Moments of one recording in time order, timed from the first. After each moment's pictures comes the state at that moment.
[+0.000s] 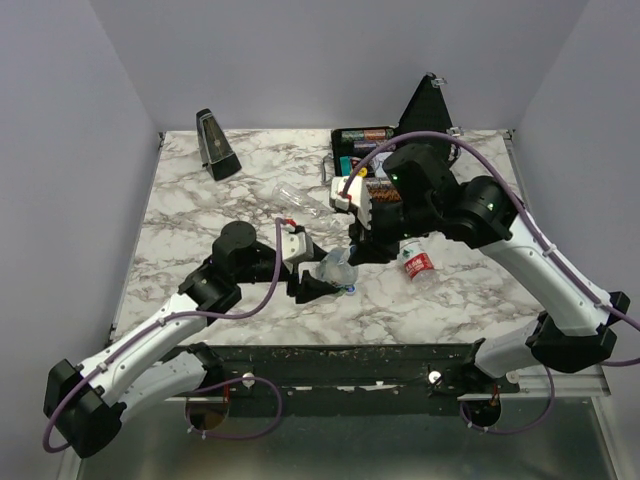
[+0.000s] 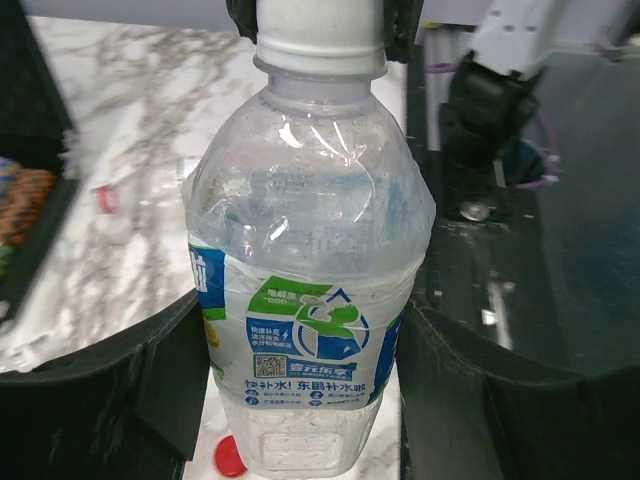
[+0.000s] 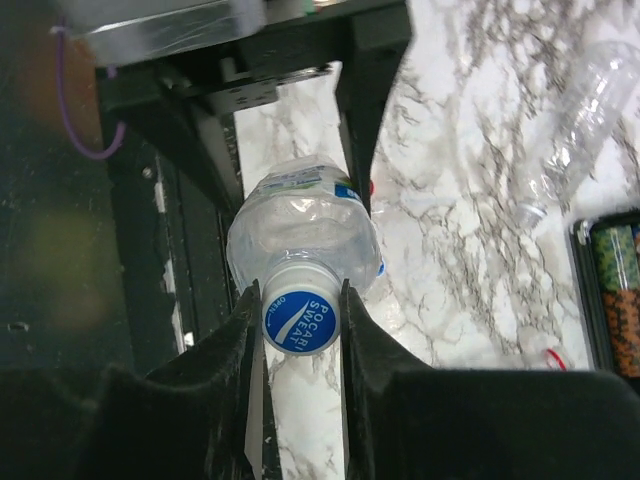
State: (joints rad) left arm -0.68 0.91 0.69 0.07 0.82 0.07; right arm 0.93 1.43 1.87 -1.21 -0.42 -0.43
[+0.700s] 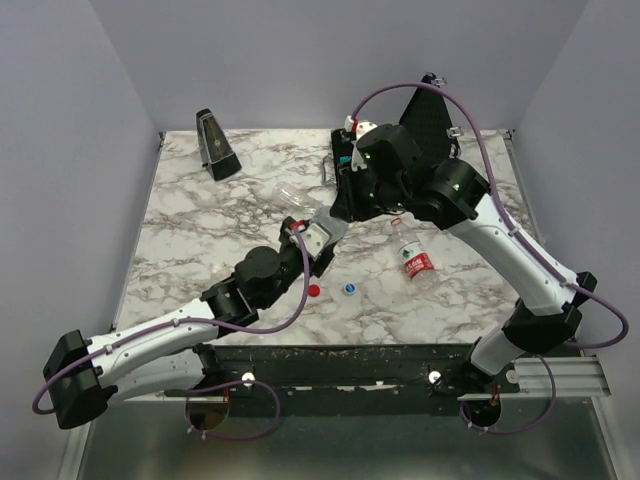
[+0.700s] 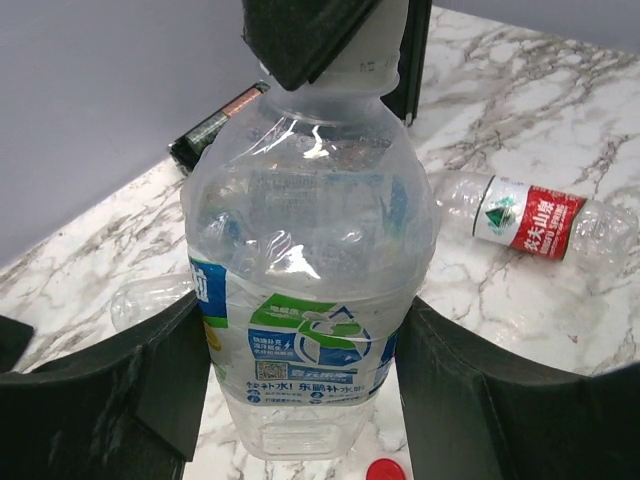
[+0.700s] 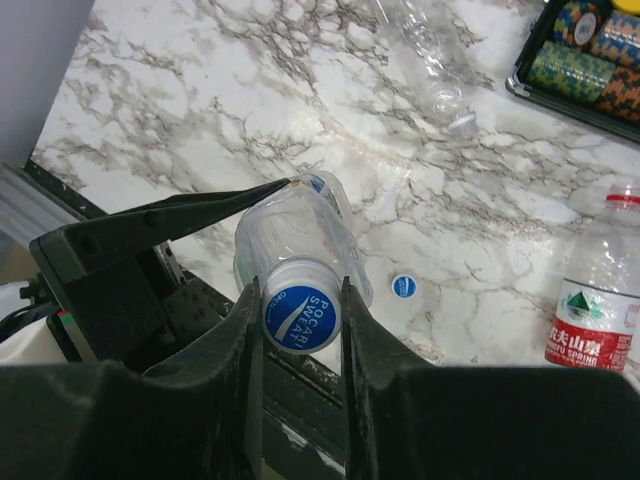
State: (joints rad) left arm -1.00 0.95 0.63 0.27 -0.33 0.20; right arm 0.92 1.60 2.02 -1.12 0.12 0.44
